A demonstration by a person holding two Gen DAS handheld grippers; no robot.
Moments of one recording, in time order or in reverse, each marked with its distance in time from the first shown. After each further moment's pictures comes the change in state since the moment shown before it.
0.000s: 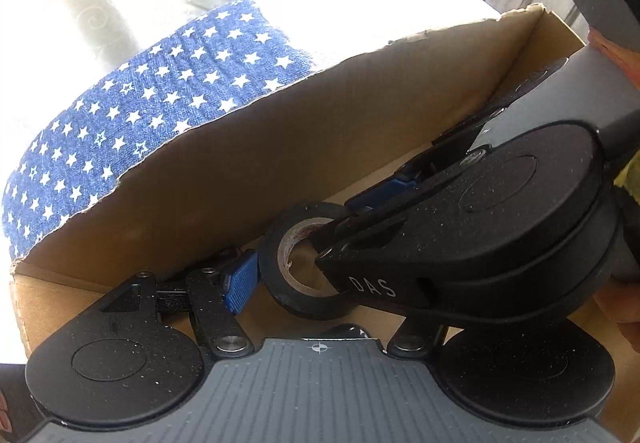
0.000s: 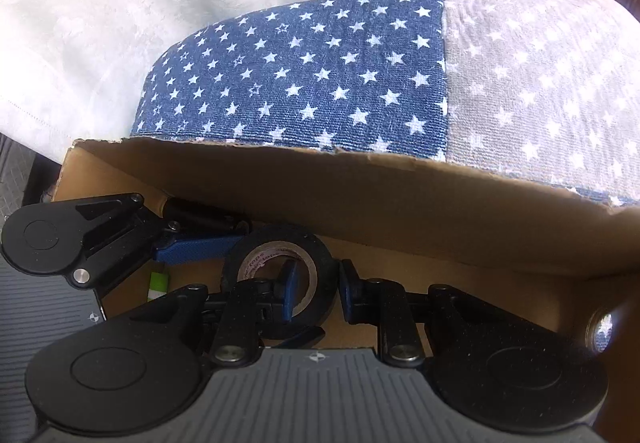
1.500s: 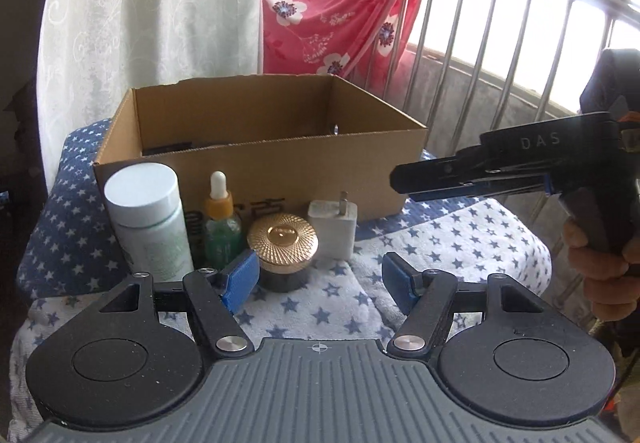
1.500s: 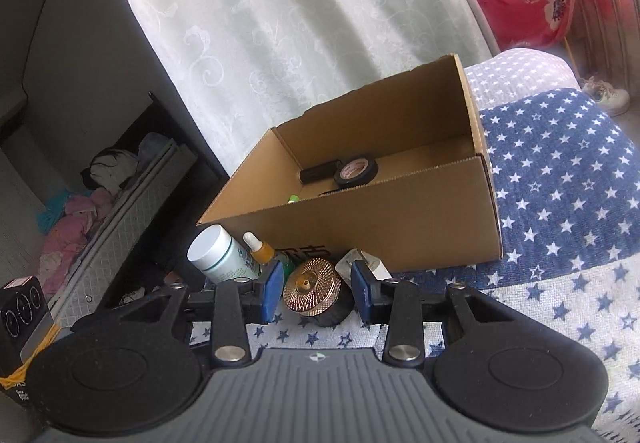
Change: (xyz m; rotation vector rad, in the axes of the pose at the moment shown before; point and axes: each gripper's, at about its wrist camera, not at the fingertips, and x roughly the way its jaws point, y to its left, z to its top) left arm -0.127 -0.155 -0.269 -0.127 -0.628 -0.017; right arm -0.160 -0.011 -0.317 0.056 -0.577 0.251
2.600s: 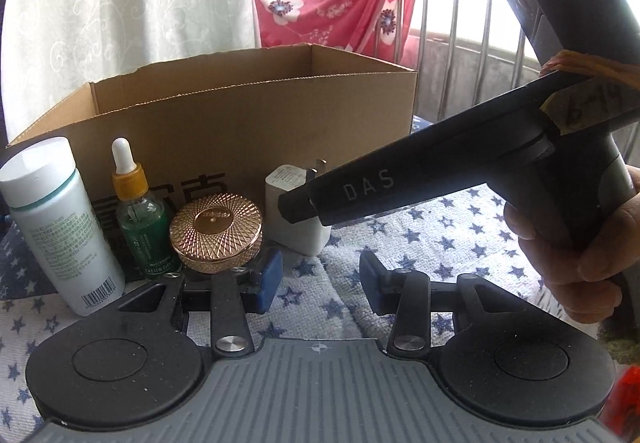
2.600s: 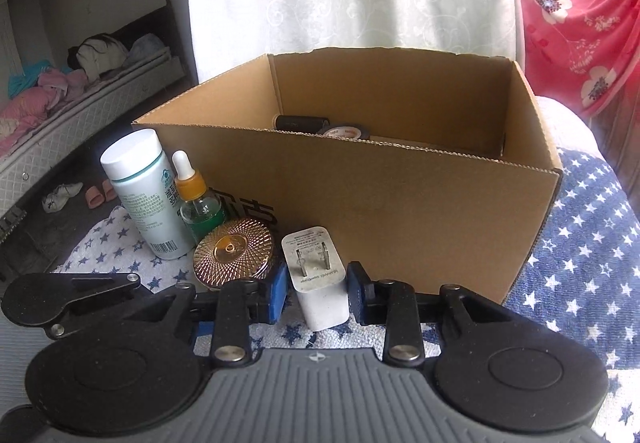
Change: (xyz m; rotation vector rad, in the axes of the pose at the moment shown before) left arm 0.060 -0.047 -0.024 0.077 -0.017 0.083; right arm 0.067 0.005 -0.012 -0.389 0.092 -0.159
